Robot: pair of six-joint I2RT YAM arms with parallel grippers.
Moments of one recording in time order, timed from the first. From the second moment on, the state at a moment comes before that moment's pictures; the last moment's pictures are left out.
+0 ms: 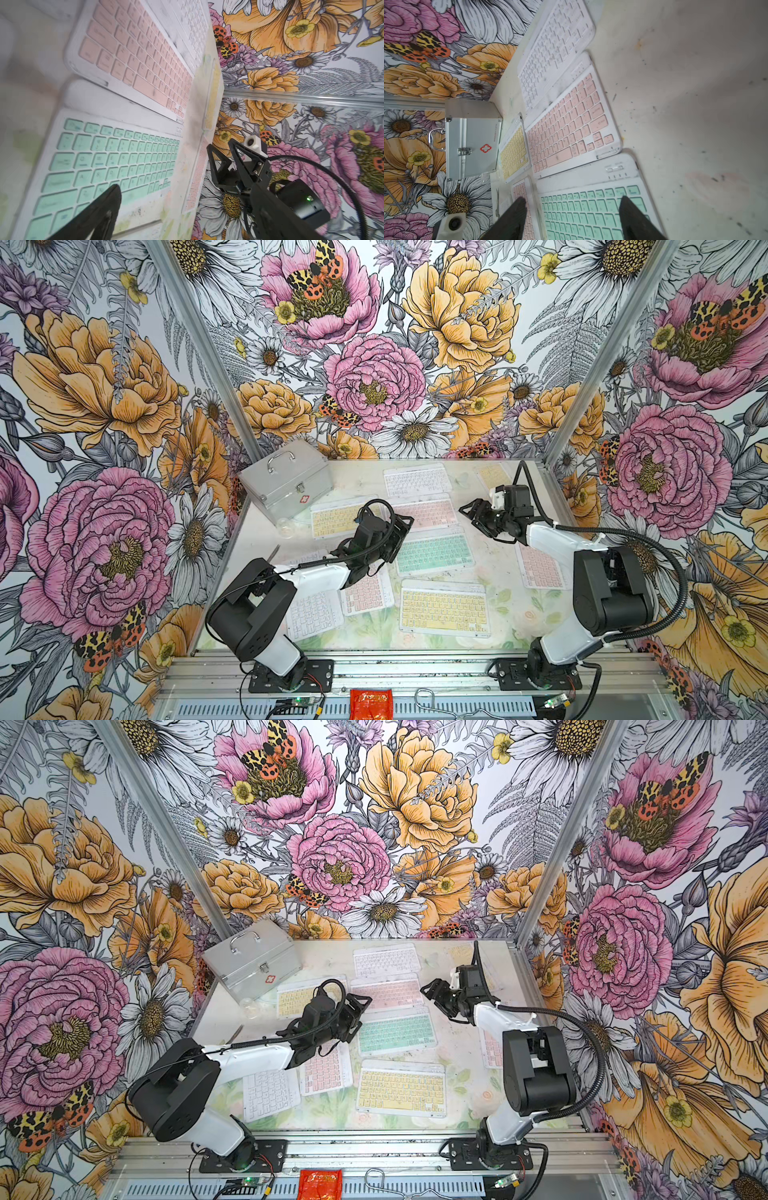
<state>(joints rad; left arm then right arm) -0.66 1.57 0.76 0.26 0.08 -1.41 0.09 1.65 0.94 -0.11 -0.51 0.73</state>
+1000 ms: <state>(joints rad) -0.60 1.76 0.90 0.01 0.19 -1.13 0.12 1.86 1.01 -0.03 -0.54 0.62</state>
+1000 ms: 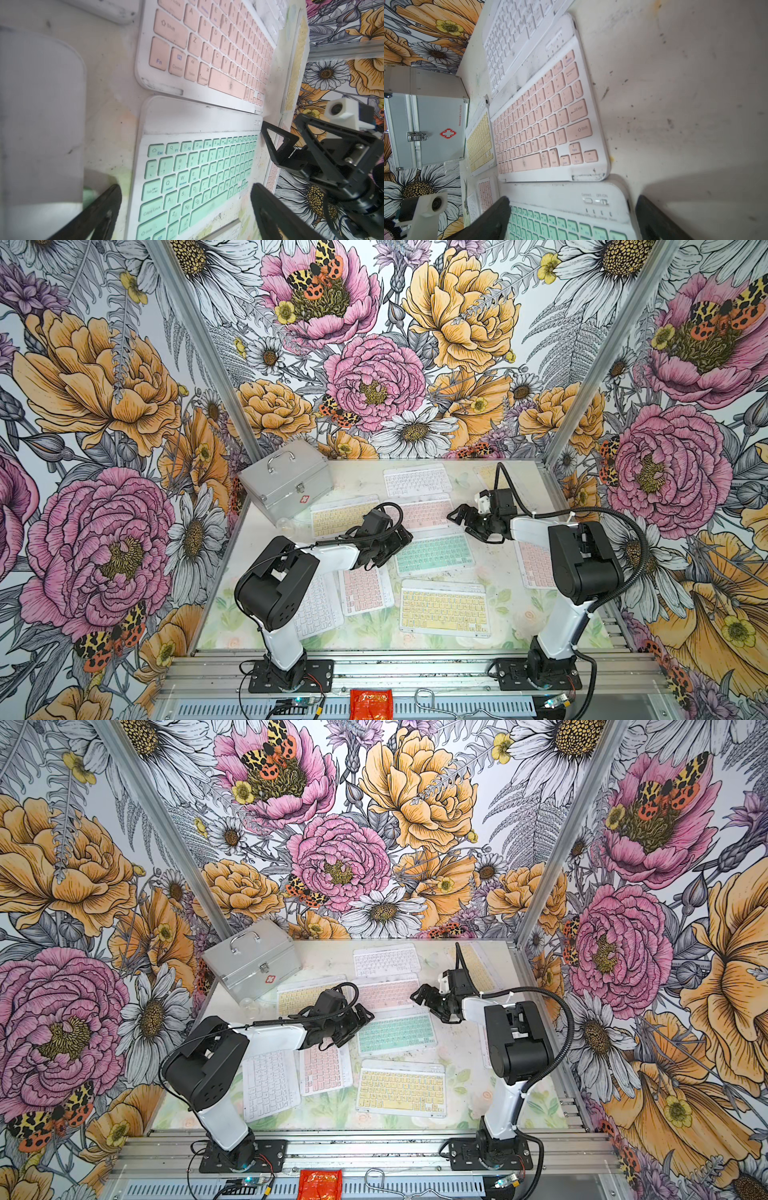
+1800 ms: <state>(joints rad) -0.59 1.84 0.99 0.03 0.19 -1.11 0.10 1.83 0.86 0.23 -0.59 0.68</state>
